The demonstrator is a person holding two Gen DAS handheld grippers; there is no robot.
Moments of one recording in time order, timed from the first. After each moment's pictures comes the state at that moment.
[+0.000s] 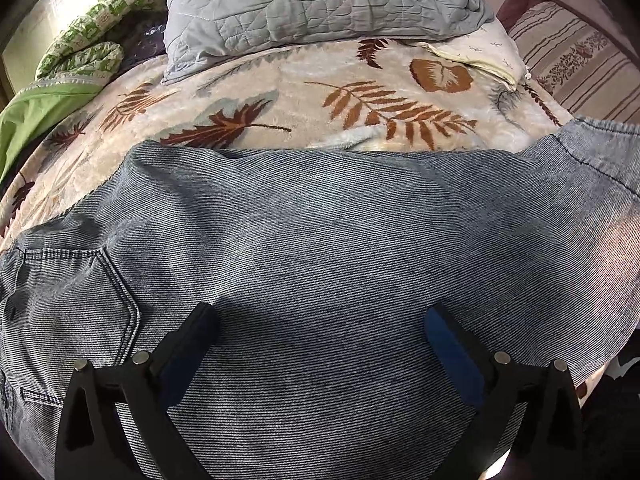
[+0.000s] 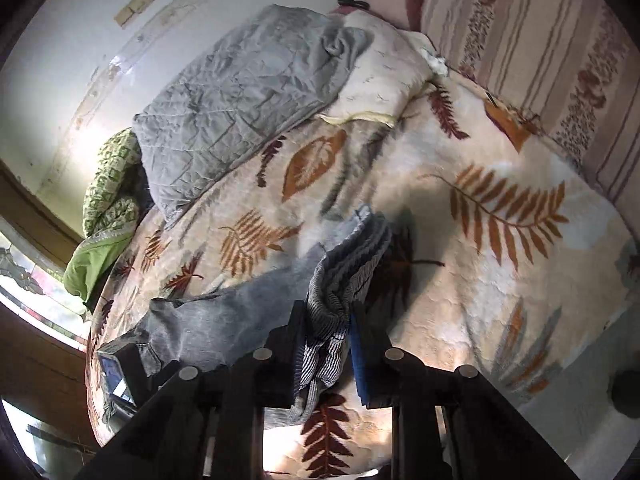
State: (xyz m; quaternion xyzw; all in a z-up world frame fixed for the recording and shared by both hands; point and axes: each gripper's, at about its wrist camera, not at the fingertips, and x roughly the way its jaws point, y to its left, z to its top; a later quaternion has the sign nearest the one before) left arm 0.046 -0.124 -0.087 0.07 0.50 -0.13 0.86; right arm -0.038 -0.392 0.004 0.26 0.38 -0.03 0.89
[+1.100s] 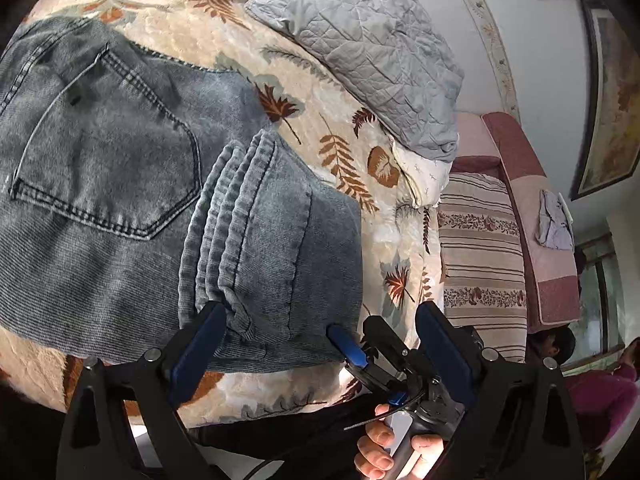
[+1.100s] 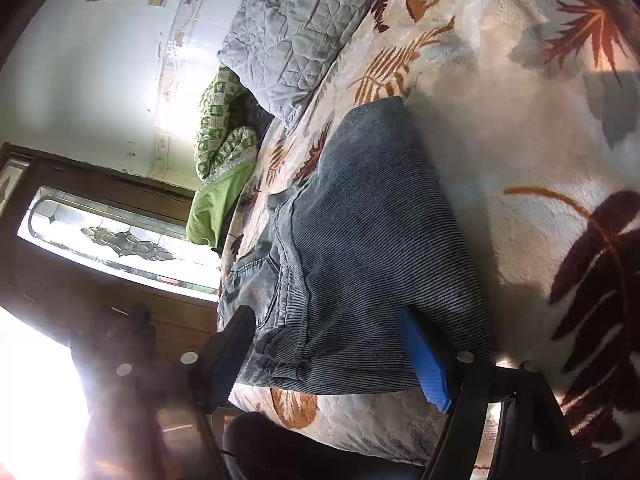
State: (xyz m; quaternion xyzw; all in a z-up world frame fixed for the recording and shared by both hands) left arm -0.001 -0.004 -0.027 -0.35 0.52 -0.22 0.74; right arm -0.038 -0.274 -0.111 0.45 0.40 0.22 0.77
